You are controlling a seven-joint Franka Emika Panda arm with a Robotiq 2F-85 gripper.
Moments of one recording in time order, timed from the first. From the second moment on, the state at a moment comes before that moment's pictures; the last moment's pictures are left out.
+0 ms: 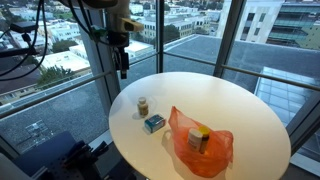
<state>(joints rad) -0.03 -0.27 0.12 -2.33 0.05 1.94 0.44</state>
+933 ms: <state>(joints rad) -0.11 -0.11 -0.05 -2.25 -0.04 2.05 0.38</state>
